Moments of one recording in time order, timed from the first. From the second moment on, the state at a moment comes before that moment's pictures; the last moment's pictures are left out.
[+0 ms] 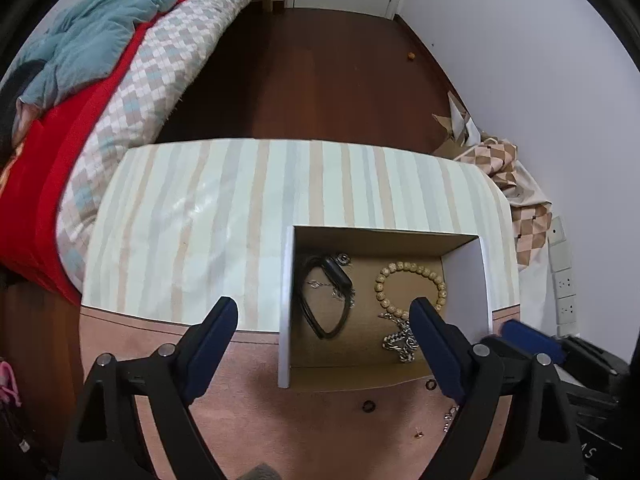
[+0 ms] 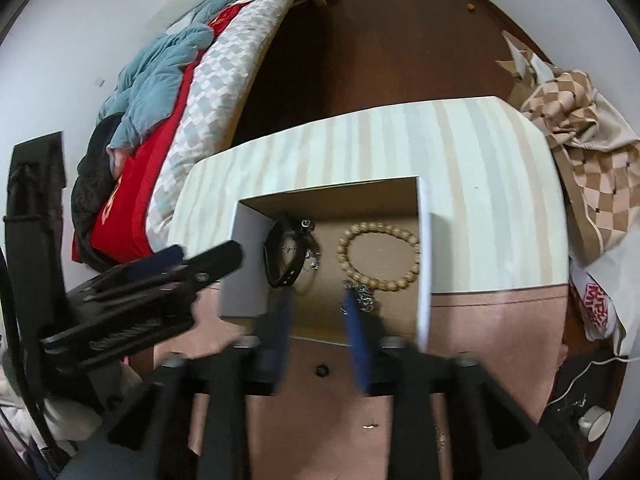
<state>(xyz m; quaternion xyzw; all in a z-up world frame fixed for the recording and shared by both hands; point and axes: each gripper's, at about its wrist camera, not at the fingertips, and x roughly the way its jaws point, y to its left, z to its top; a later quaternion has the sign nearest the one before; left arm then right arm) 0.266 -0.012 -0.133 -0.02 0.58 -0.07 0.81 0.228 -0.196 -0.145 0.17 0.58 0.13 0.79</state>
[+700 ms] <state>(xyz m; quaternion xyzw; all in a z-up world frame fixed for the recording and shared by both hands) 0.198 0.010 -0.114 0.03 0.51 0.01 0.86 0.191 -0.191 -0.118 0.02 0.55 -0.02 0.84</state>
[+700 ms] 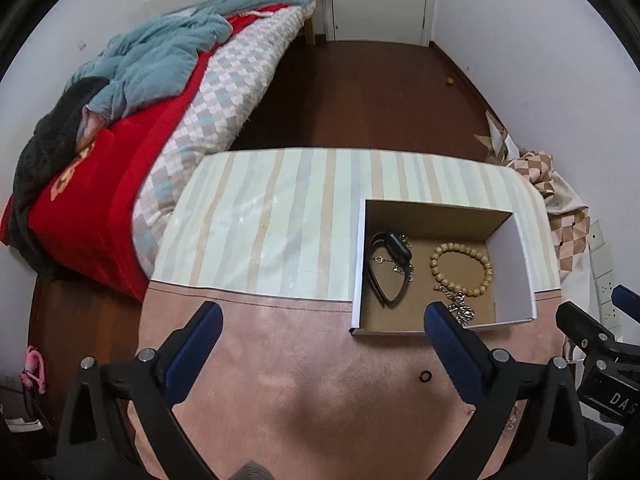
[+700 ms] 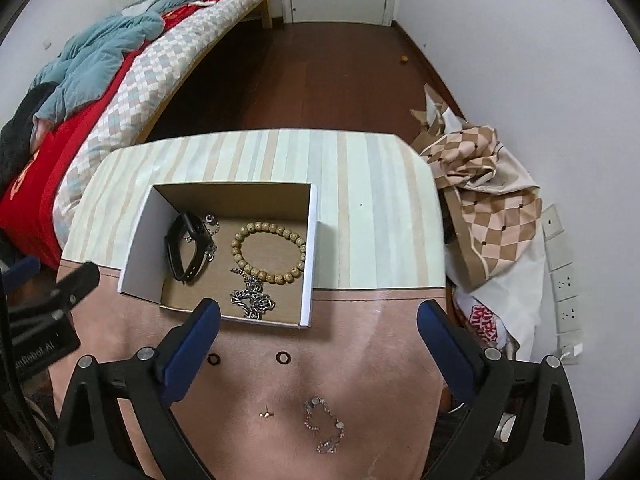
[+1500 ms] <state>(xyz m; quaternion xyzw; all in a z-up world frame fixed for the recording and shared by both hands) 0.091 -0.001 -0.001 0.01 0.41 -0.02 0.91 0.065 -0.192 0.021 0.01 0.42 -0.06 0.91</state>
